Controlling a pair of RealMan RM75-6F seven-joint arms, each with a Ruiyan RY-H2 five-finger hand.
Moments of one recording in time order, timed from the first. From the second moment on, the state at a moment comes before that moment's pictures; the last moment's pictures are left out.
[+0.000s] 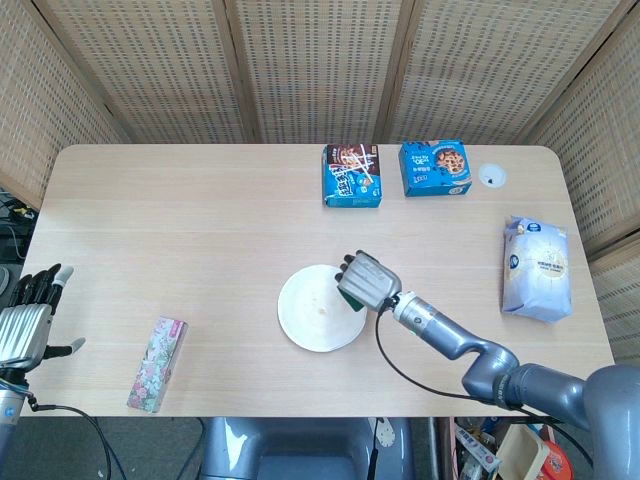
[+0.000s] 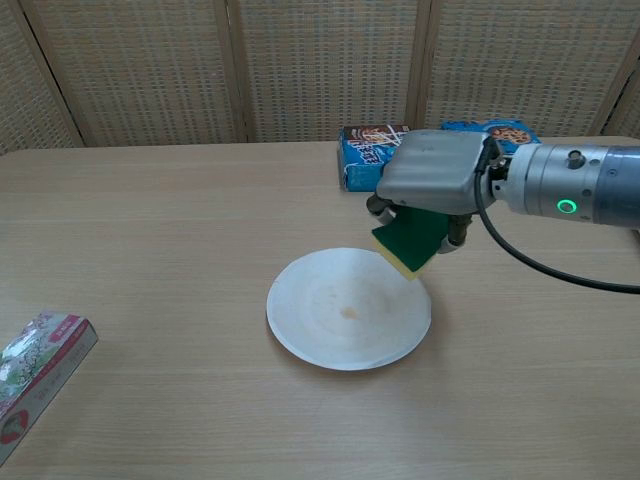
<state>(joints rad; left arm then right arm) -0.18 -1.16 -0.07 -1.59 1.31 1.30 0.15 0.93 -1.54 0.12 -1.22 -1.62 0.78 -0.55</state>
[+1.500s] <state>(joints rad) -0.21 -1.16 -0.06 -1.57 1.27 1.24 0.15 1.09 -1.84 0.03 -0.99 -1.71 0.67 -1.15</state>
